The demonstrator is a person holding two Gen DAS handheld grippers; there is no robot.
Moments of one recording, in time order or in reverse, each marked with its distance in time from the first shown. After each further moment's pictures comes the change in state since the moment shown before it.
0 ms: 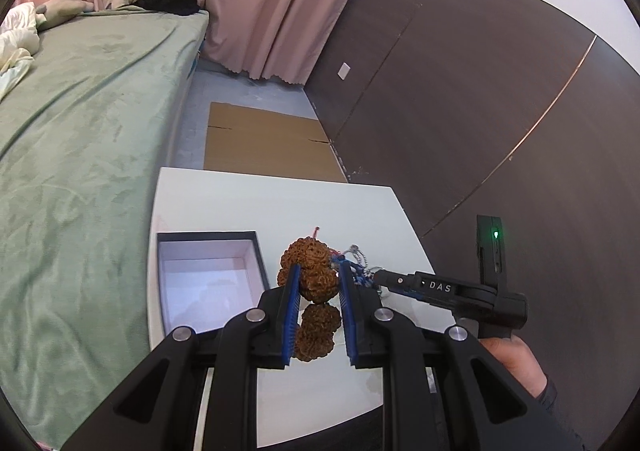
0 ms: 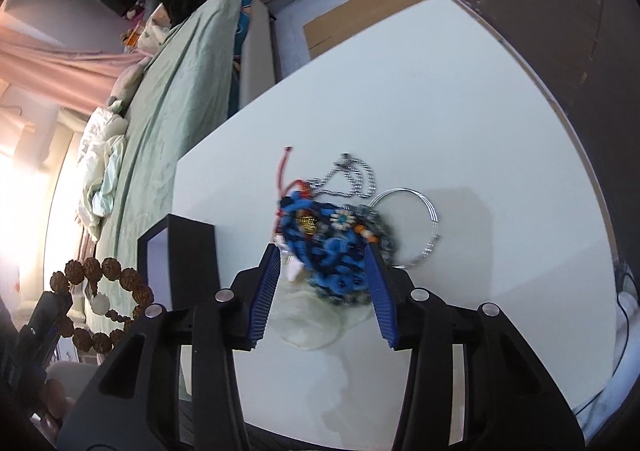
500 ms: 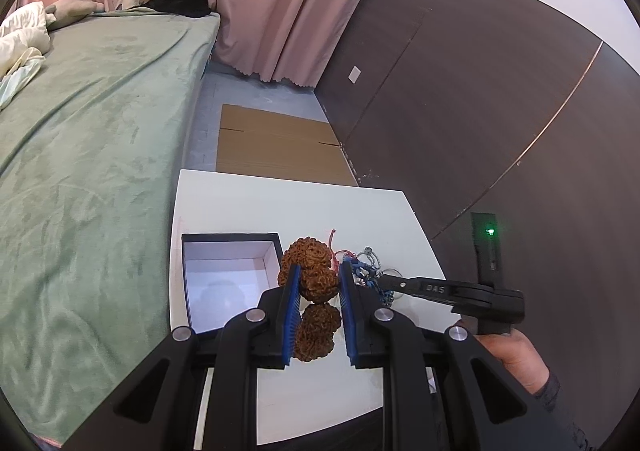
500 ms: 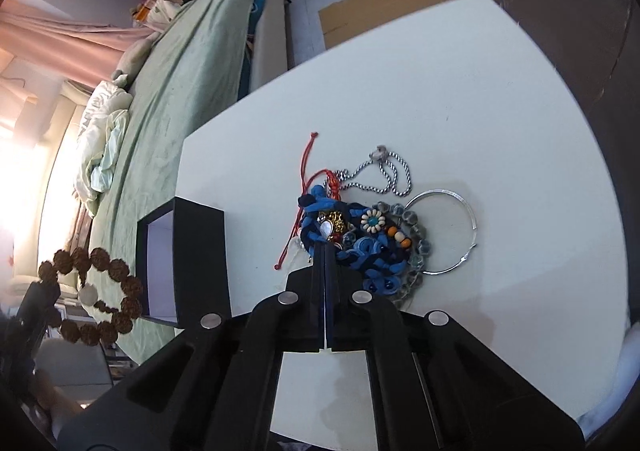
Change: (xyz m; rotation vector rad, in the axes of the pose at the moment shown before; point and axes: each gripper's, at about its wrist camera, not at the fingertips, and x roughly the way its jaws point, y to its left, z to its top) left arm -0.013 0.010 0.003 -0.013 -0.005 0.026; right arm 0.011 0.015 0.000 -0.068 0.042 -0.003
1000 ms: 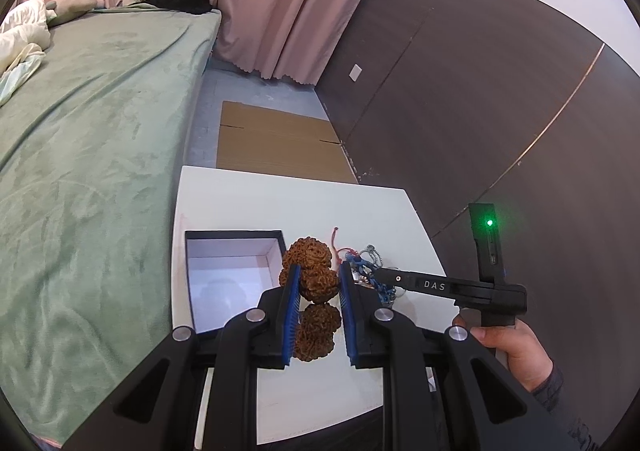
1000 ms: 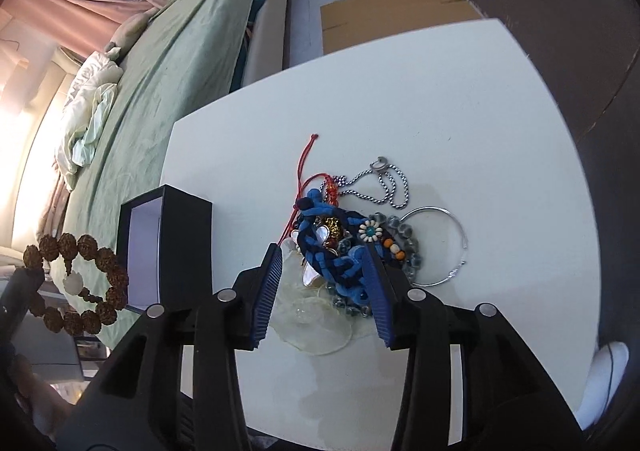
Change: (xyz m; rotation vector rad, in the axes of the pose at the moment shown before) left arm 0.002 0.010 0.002 -0.011 0.008 -0.002; right arm 0.012 0.019 0.009 -0.094 0.039 -0.100
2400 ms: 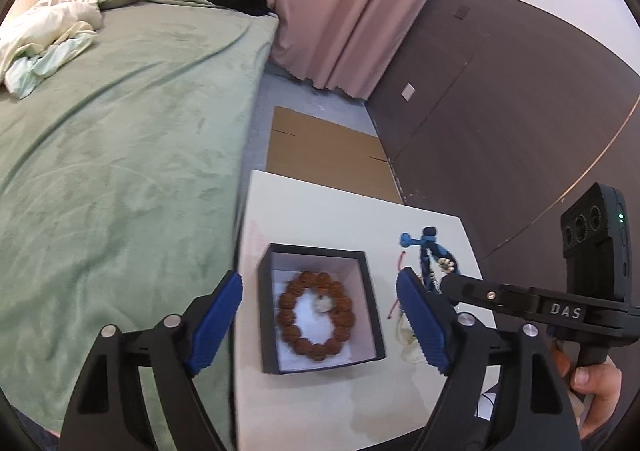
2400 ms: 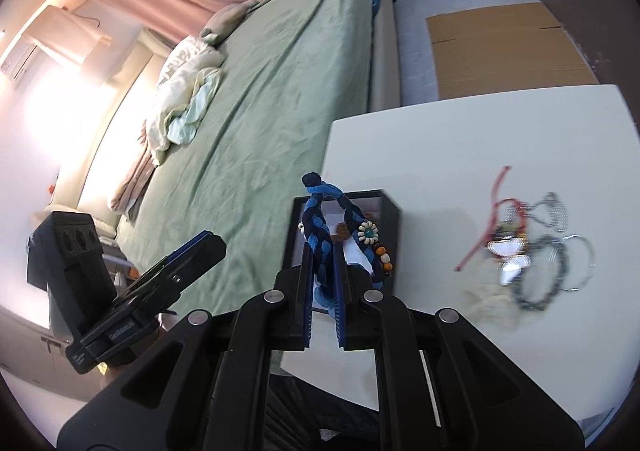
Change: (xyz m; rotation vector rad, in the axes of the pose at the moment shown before) left arm -0.006 0.060 0.001 -0.115 -0.052 0.136; right arm -0.039 0.127 -0.003 -0.143 -0.008 0.297
